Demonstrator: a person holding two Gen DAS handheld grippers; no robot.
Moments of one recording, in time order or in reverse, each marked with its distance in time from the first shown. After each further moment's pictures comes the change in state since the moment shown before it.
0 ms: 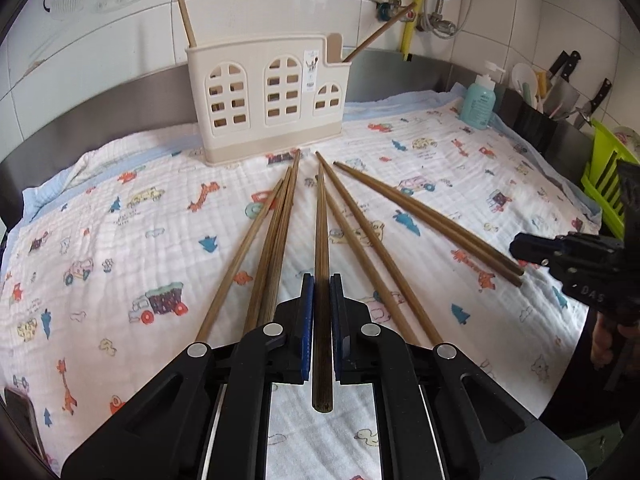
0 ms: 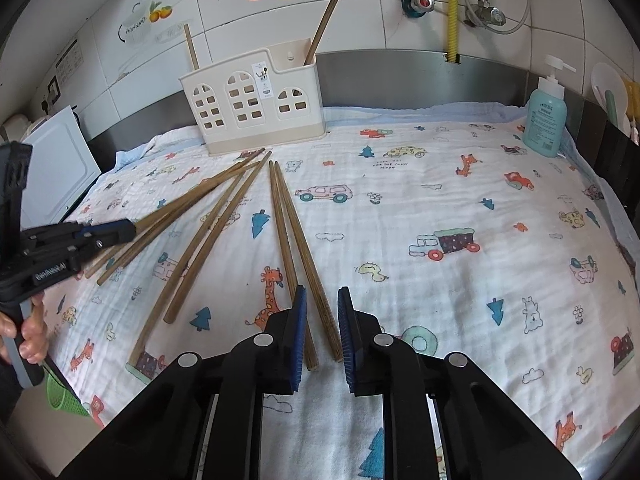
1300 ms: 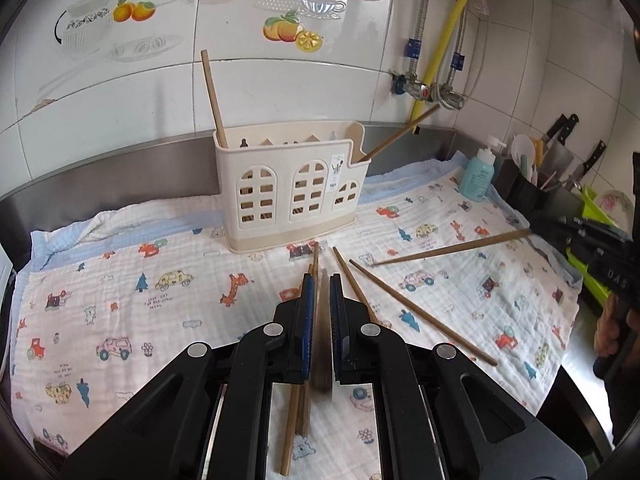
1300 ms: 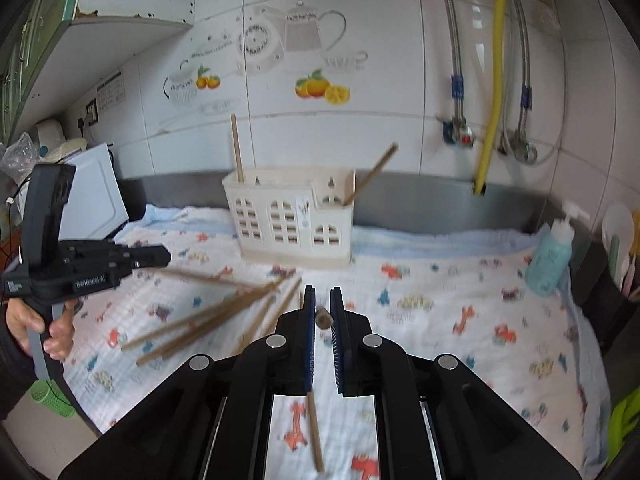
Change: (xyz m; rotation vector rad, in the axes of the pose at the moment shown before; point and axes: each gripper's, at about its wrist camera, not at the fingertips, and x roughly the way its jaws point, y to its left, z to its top) left arm -0.038 0.038 0.076 -0.058 -0.131 -0.048; right arm -0.067 0.031 0.109 -0.160 -0.233 0.032
